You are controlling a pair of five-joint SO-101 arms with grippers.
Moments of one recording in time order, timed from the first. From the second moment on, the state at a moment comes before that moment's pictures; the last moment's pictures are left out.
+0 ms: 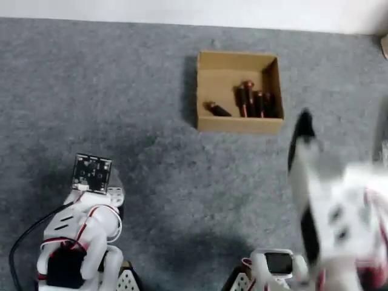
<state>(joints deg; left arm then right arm) -1.7 -103.8 72.6 77.0 -0.2 -2.1 -48.5 -24.4 99.6 3.7</state>
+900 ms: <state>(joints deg) -4.8 -104.3 95.7 77.1 -0.1 1.8 -104.5 78.2 68.0 3.6</state>
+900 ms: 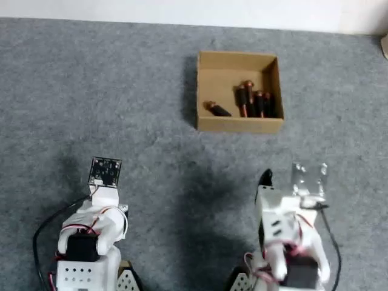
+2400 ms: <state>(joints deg) -1.7 -104.3 95.9 77.1 -0.1 41.1 -104.6 95.5 71.2 3.6</state>
